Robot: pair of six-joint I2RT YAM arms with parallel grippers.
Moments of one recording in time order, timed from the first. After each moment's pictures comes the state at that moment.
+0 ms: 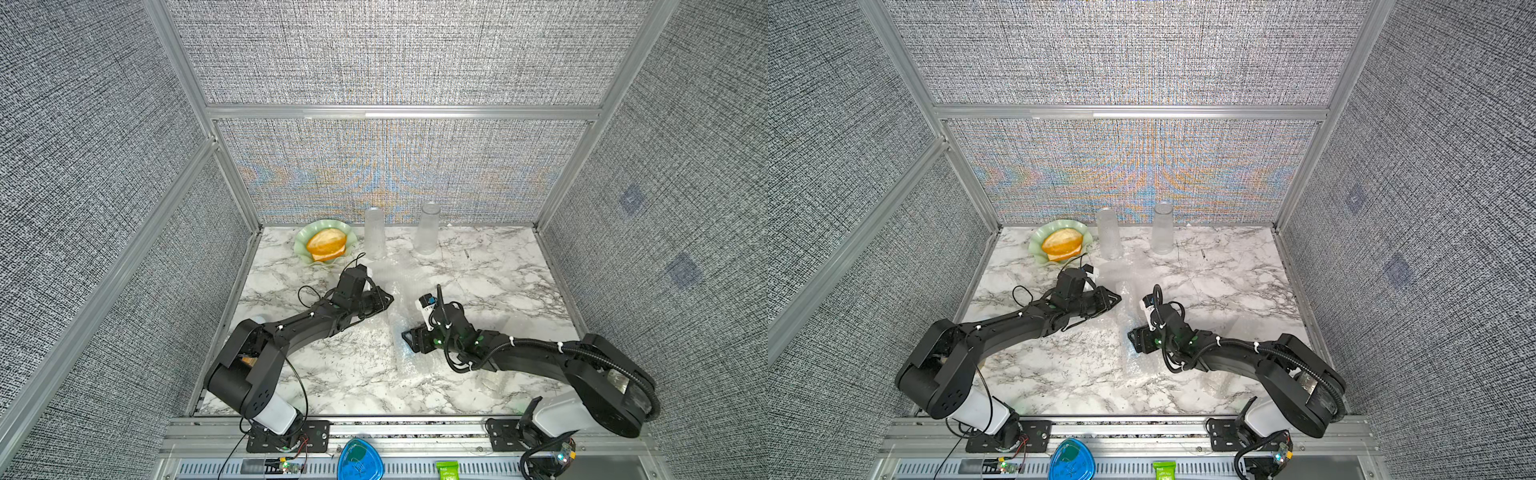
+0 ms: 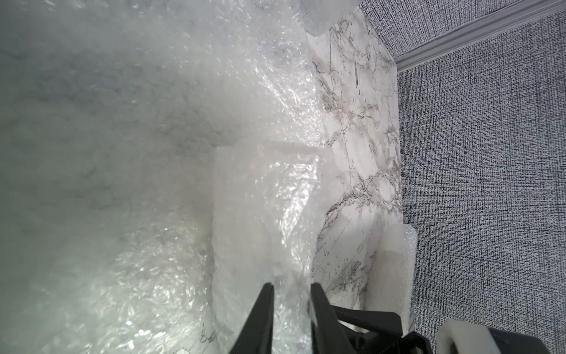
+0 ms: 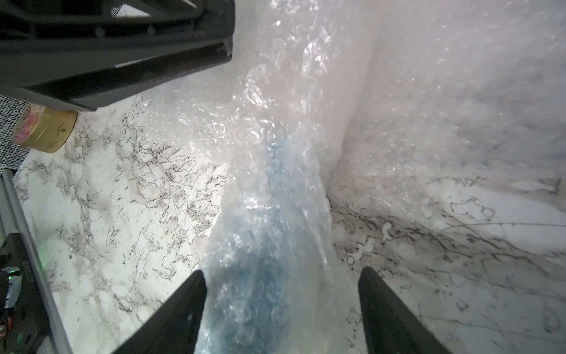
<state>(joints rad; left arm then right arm) -0.57 1.56 0.80 0.11 0.36 -0.88 0.82 1.46 0.60 0.17 -0.07 0.46</state>
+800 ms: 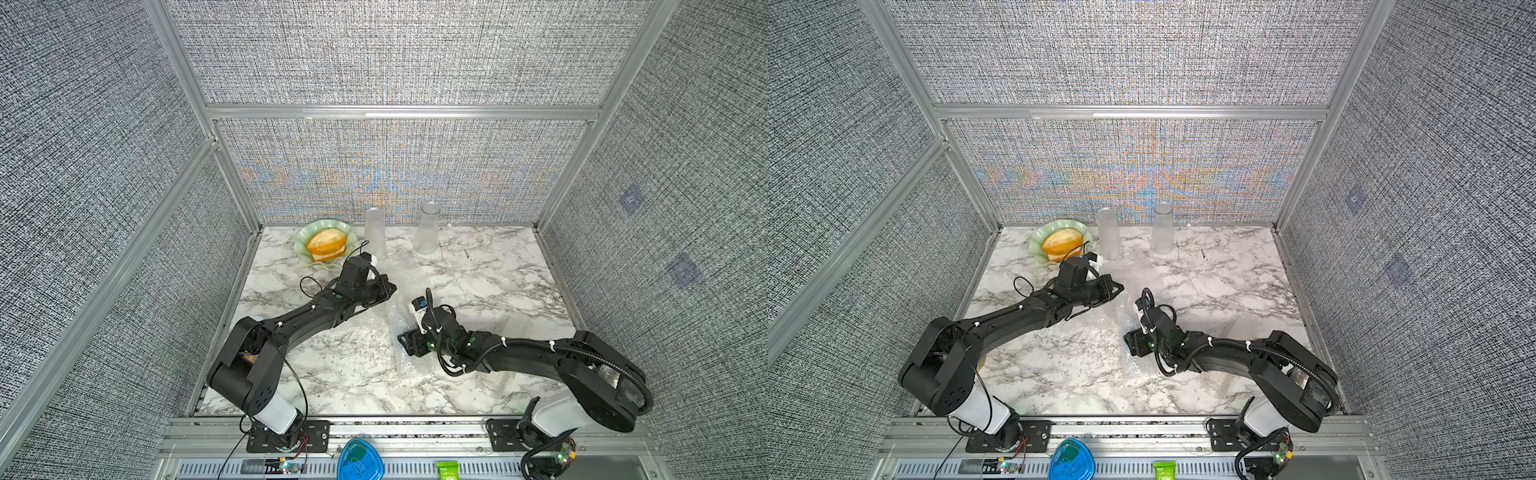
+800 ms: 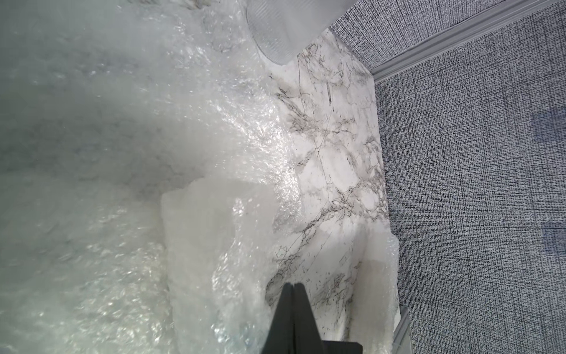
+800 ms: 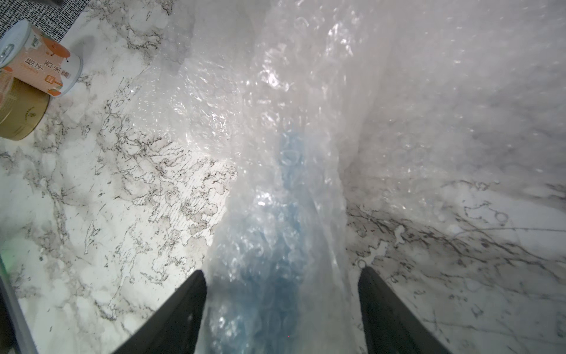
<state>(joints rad) -0.58 1.59 0.94 0.06 0.36 -0.84 0.90 1.50 0.65 0.13 0.04 0.44</state>
